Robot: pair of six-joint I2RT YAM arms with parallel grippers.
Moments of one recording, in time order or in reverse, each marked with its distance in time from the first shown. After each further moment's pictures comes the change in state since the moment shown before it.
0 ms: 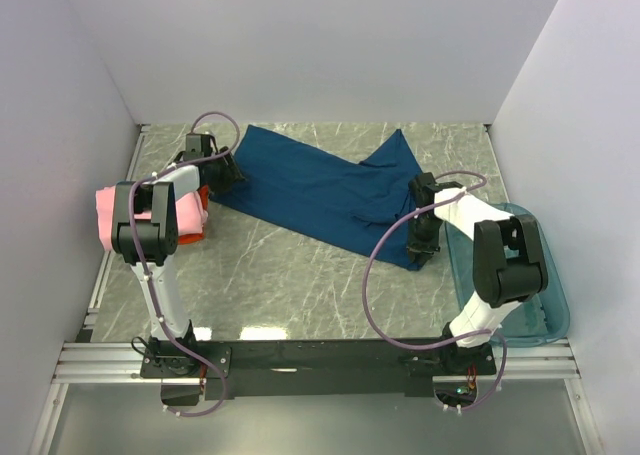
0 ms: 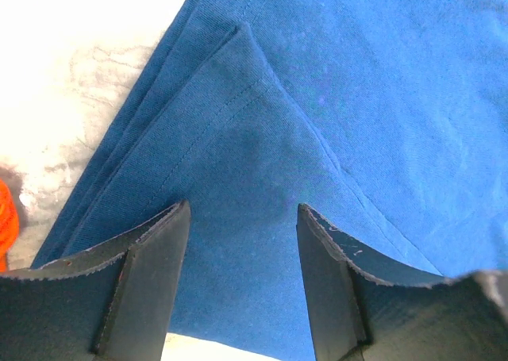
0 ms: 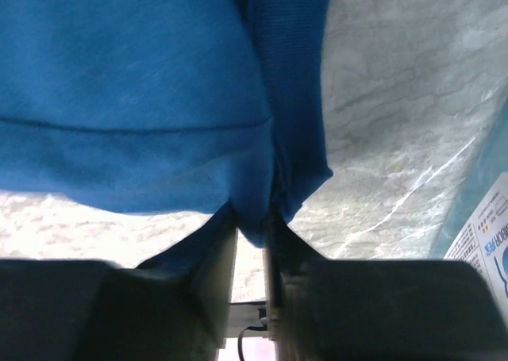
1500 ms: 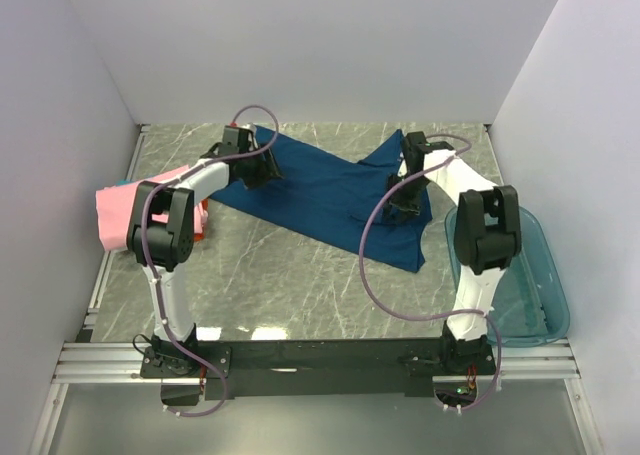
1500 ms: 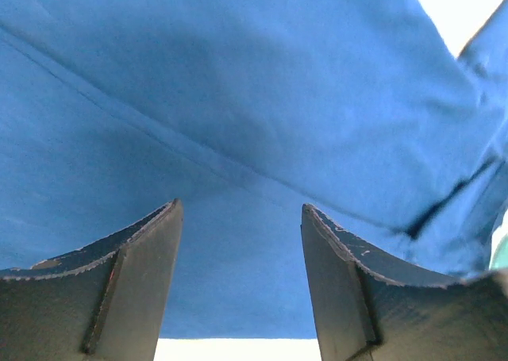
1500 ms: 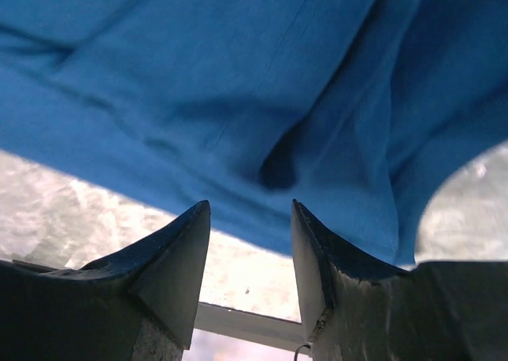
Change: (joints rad) left arm -0.193 -0.022 0.110 -0.079 0.029 -0.027; right arm 0.000 0.260 0.478 -0.077 -0.214 -0.021
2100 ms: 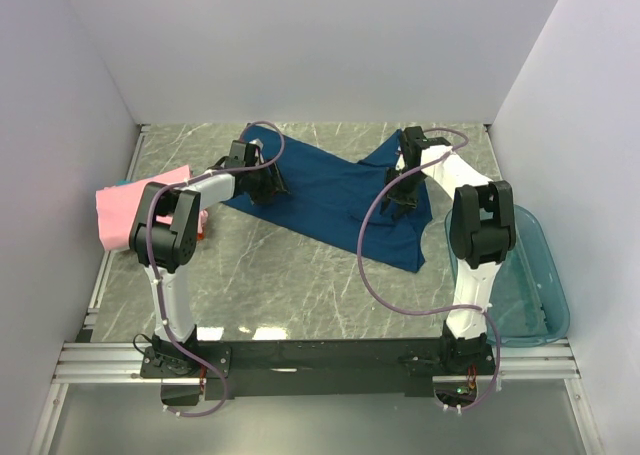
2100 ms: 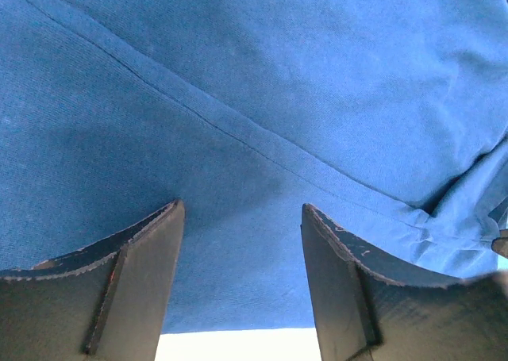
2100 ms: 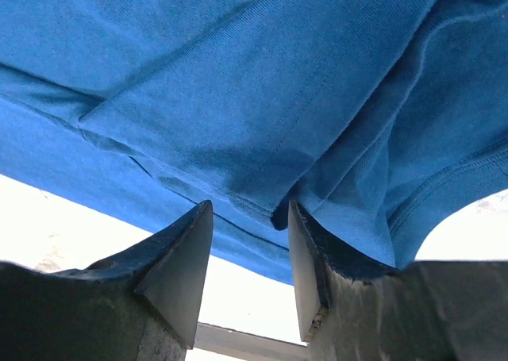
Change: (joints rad) left arm -0.059 -0.002 -0.142 0.079 0.029 -0.060; right arm 0.000 0.091 0.079 0.027 0.012 -0.006
